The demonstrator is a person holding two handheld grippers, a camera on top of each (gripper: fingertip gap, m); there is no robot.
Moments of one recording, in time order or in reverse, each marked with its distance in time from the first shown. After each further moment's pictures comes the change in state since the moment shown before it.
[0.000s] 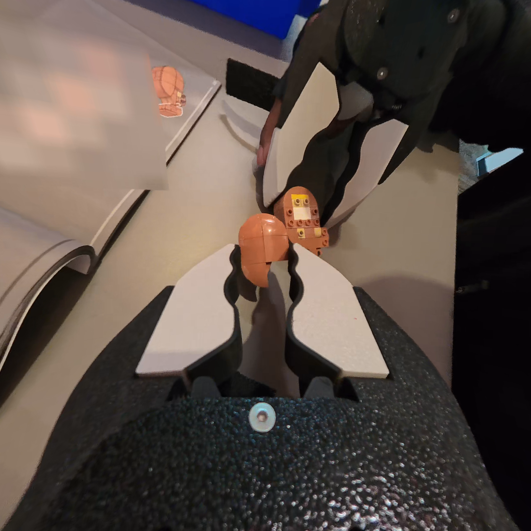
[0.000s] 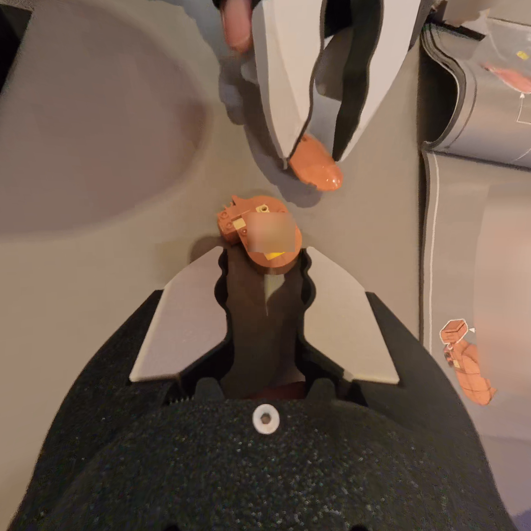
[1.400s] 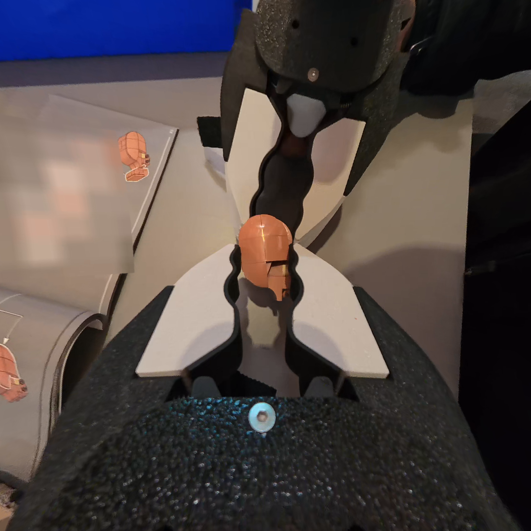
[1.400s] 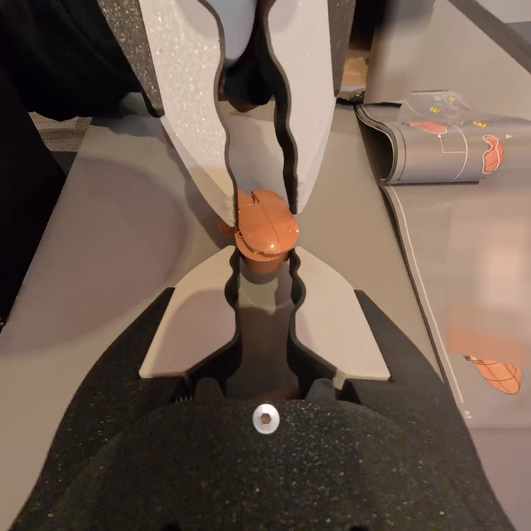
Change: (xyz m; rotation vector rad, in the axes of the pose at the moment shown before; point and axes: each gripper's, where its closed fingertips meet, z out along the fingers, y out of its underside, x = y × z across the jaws) left arm 0.038 -0.026 0.005 -0.113 -0.093 0.274; right arm 0.000 -0.033 -0.014 0.245 0.081 0.171
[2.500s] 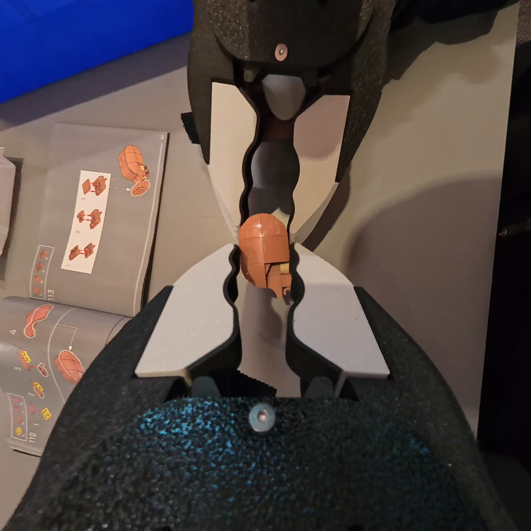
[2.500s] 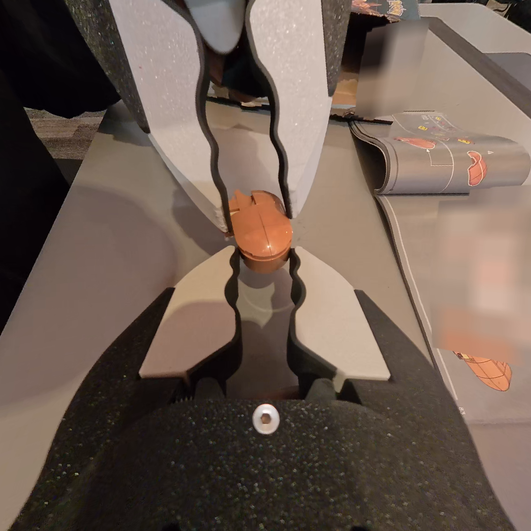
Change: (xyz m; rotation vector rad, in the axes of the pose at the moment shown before) left arm 0.006 -0.004 -0.001 -0.152 -0.069 0.189; right arm -0.002 -0.005 -0.006 0.046 0.016 -0.020
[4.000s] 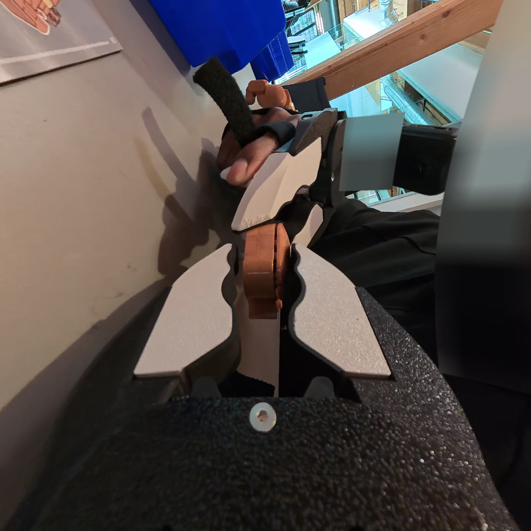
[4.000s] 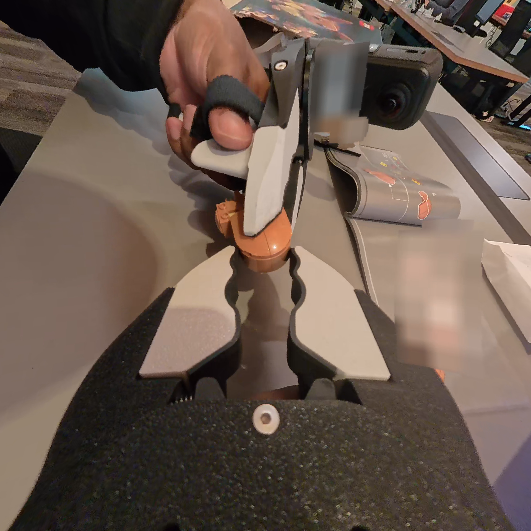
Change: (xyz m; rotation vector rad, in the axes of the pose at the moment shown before) left arm 0.004 -0.012 0.005 0.479 0.806 -0.992; right arm 0.006 -0.009 -0.003 0.026 0.118 -0.170
